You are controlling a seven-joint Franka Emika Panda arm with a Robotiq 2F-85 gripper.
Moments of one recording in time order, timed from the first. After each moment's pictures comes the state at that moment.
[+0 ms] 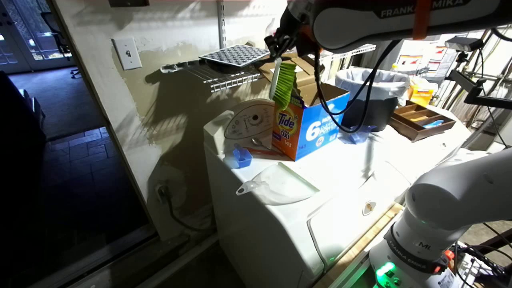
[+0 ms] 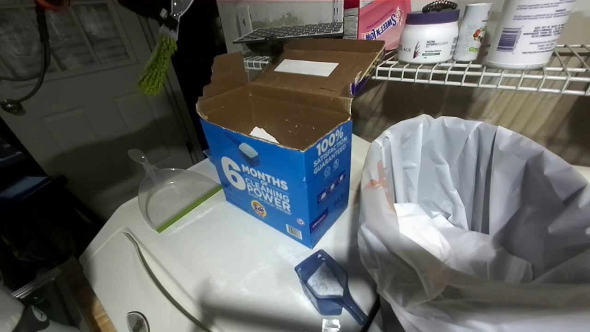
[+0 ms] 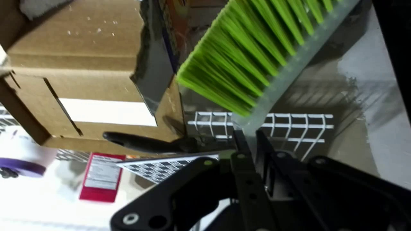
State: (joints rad) arm -0.12 -0.67 0.31 -2.36 -0.18 2.44 0.33
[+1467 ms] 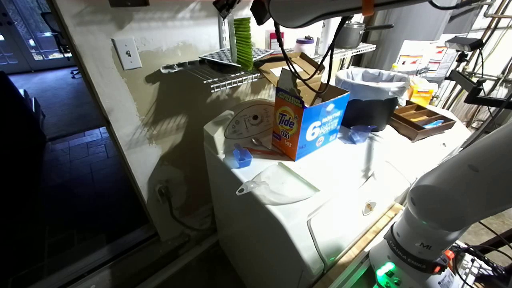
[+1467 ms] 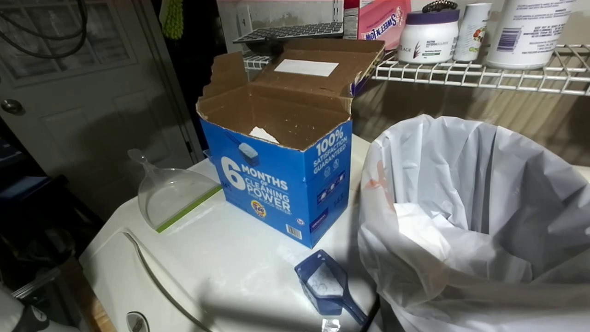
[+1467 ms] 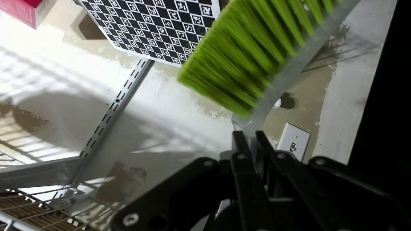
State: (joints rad) arm -0.09 -0.36 0.42 -1.97 -0.53 2.52 0.27
